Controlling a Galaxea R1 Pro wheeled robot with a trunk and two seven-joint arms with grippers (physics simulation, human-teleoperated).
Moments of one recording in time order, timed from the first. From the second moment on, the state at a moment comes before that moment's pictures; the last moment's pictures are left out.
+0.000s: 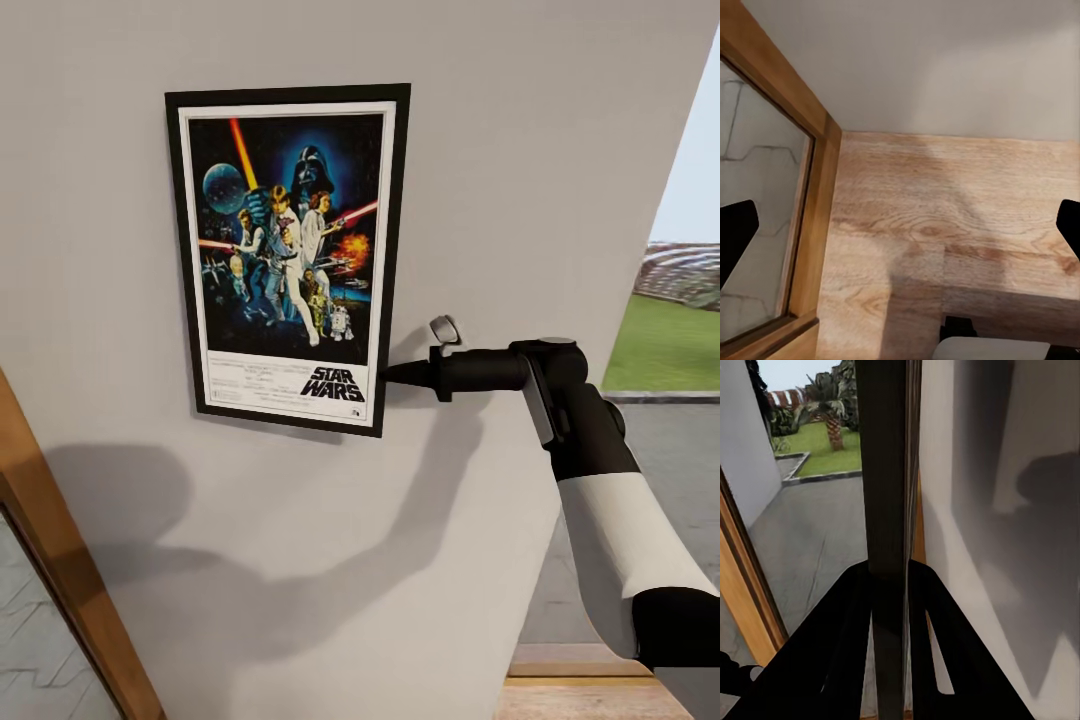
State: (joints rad) left arm 0.05 0.11 0.11 -0.78 0.00 0.06 -0.01; right arm -1.06 -0.07 0.07 -1.22 -0.04 0.78 1.48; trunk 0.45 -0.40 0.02
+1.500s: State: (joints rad) left arm 0.05 0.11 0.11 -0.78 0.00 0.06 -0.01; right arm -1.06 -0.07 0.07 -1.22 -0.04 0.78 1.48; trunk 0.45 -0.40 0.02
